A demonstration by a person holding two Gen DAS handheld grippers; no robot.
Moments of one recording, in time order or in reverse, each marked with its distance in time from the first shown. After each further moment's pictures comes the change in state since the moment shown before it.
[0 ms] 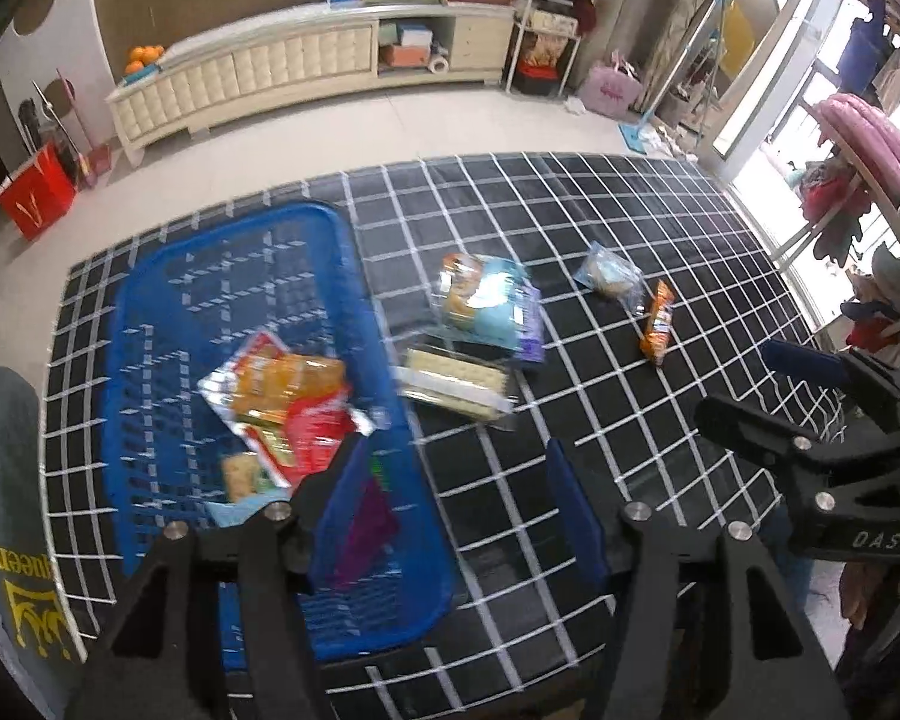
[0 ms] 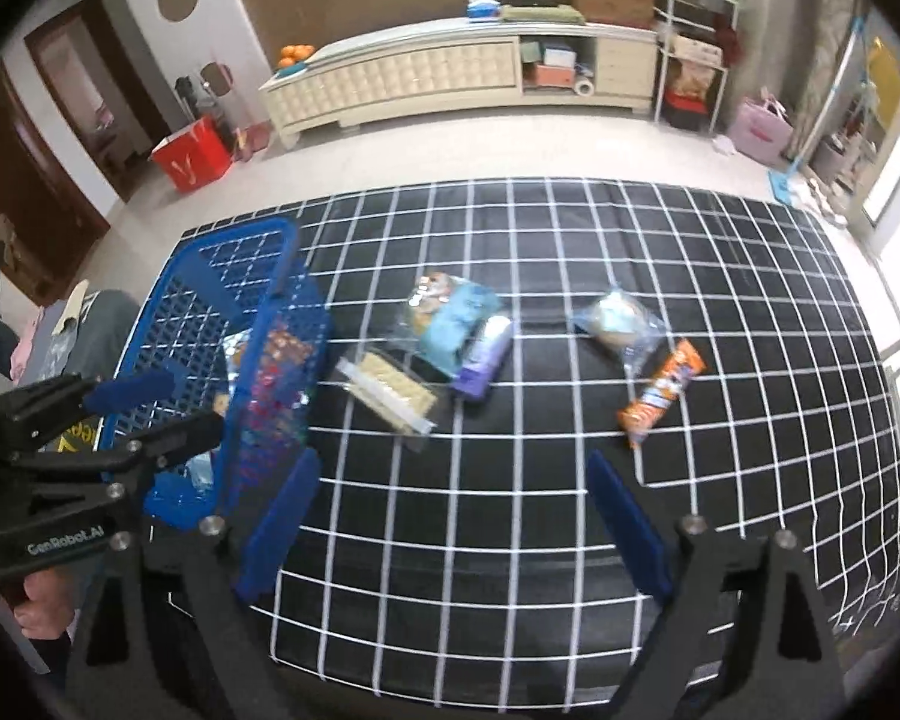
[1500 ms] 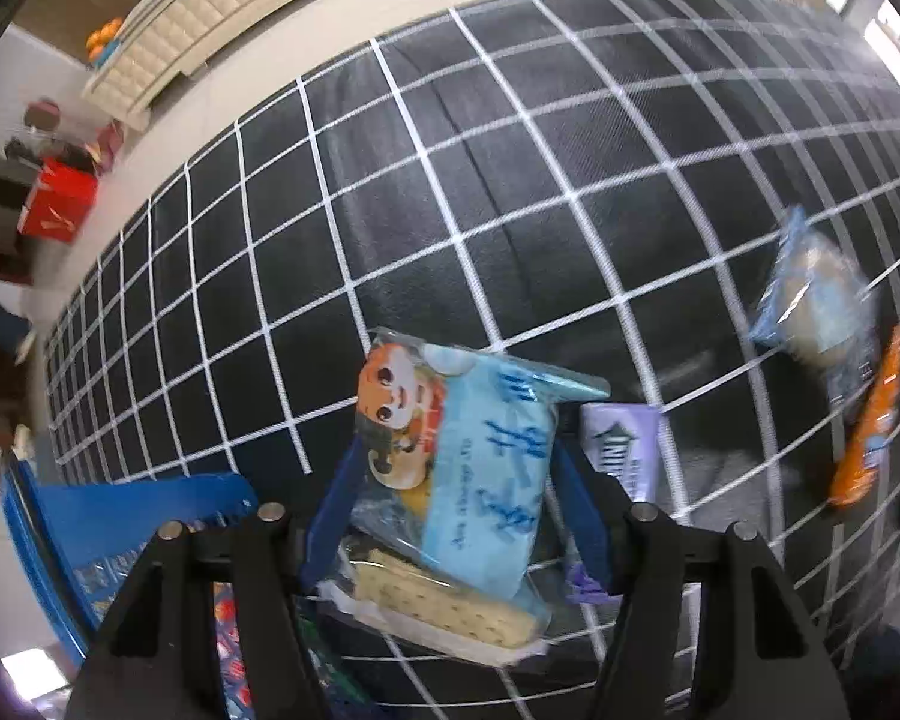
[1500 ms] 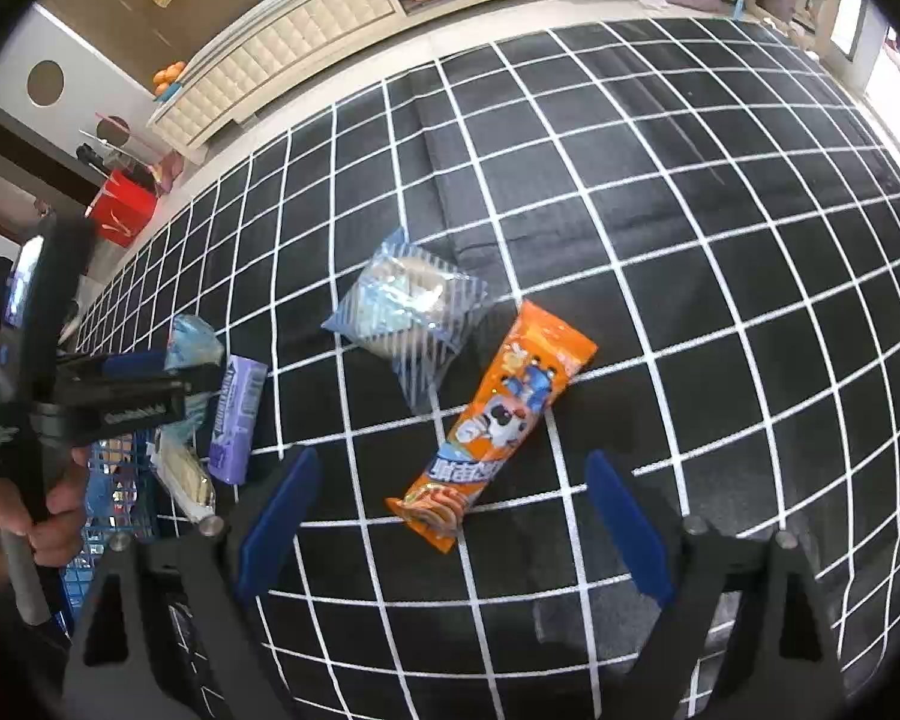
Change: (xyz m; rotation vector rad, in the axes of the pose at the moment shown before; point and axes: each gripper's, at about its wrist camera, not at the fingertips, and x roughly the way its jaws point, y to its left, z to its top) left arm 0.237 -0.037 0.126 0.109 0.397 0.335; right arm 0.124 -0.184 0.024 0.288 0.175 0.066
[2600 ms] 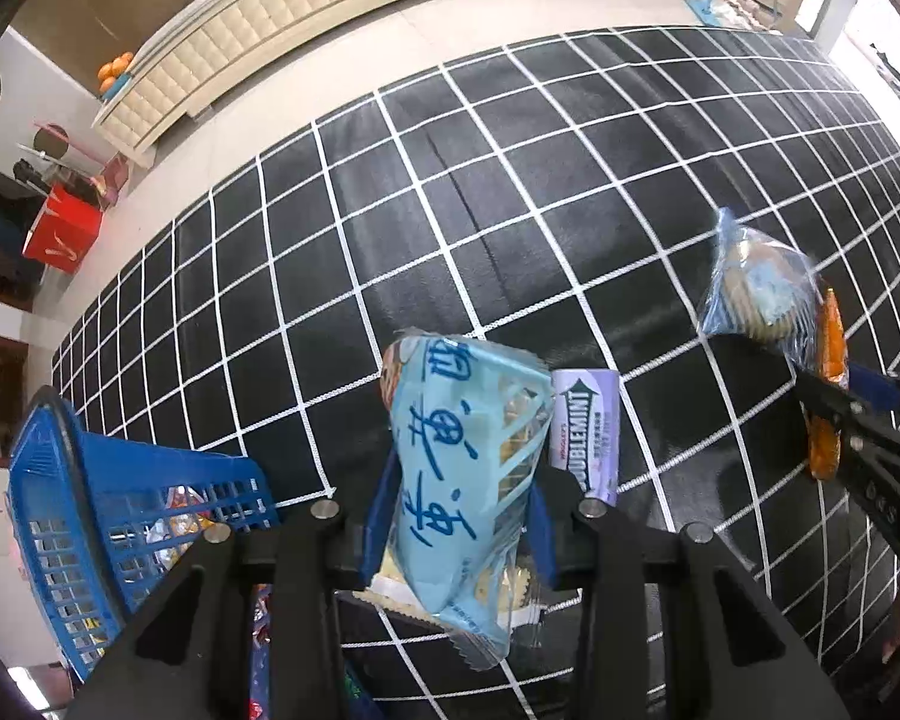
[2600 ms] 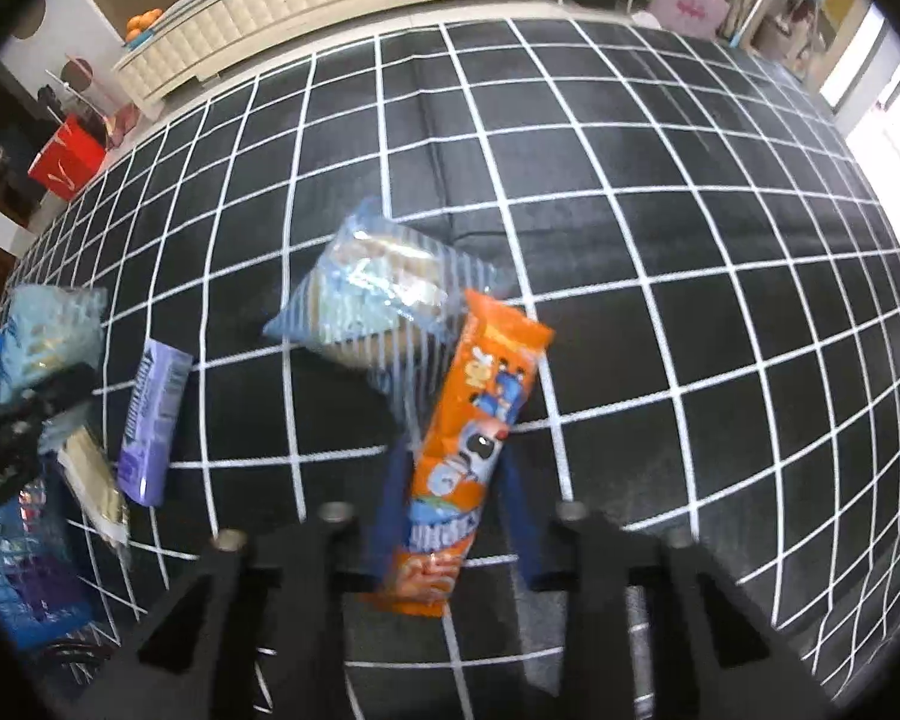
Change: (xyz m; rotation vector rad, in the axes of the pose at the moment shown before) left arm -0.034 -0.004 -0.042 0.008 -0.156 -0.038; right arm 0.042 0.031 0.009 -0.102 0.020 -0.214
